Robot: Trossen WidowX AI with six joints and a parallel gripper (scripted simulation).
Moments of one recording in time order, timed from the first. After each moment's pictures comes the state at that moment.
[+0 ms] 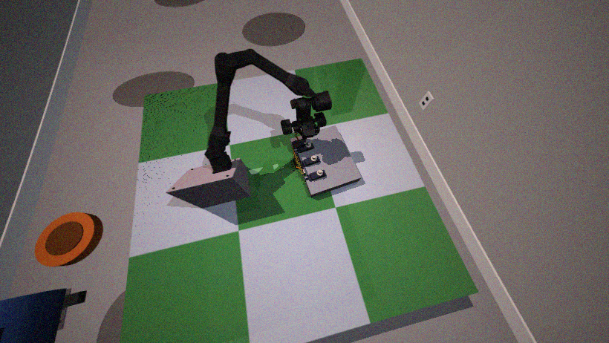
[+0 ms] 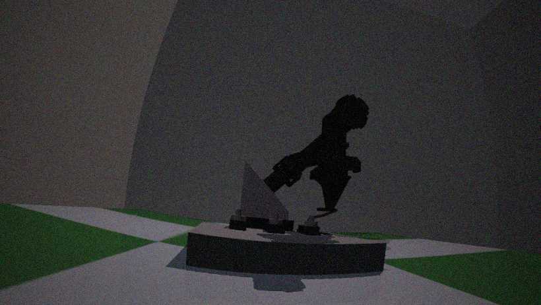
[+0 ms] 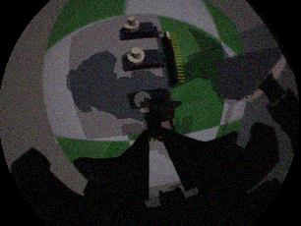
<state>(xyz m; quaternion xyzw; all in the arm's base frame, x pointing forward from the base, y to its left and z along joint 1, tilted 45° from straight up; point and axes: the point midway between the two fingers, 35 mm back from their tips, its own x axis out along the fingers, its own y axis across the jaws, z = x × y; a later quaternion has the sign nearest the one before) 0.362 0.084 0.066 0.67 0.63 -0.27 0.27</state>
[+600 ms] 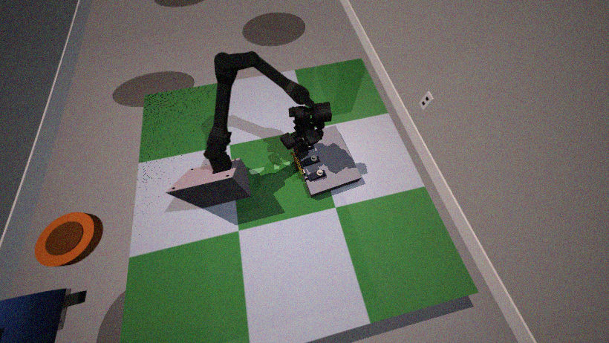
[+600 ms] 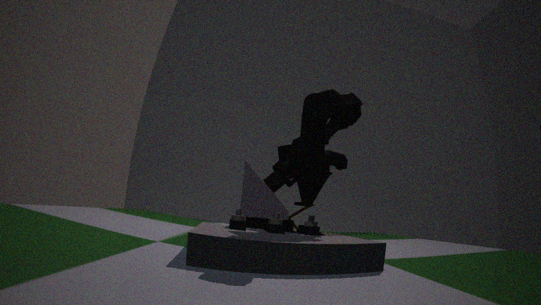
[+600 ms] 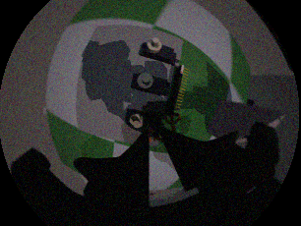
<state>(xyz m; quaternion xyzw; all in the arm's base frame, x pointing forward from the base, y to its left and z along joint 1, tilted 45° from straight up) 0.346 0.044 0.038 0.61 0.67 -0.16 0.40</state>
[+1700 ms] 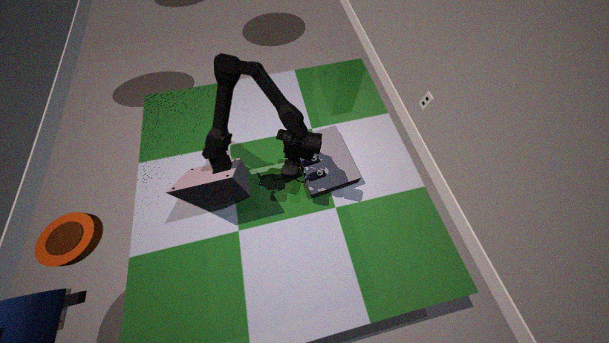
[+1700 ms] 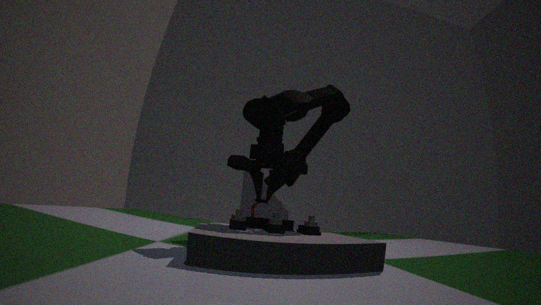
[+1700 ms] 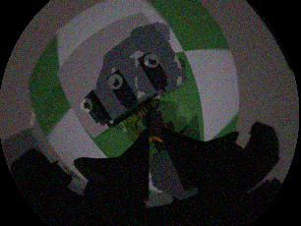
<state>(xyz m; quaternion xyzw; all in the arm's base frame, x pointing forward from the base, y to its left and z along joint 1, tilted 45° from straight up) 0.282 -0.020 -0.028 0.40 0.68 0.11 0.61</state>
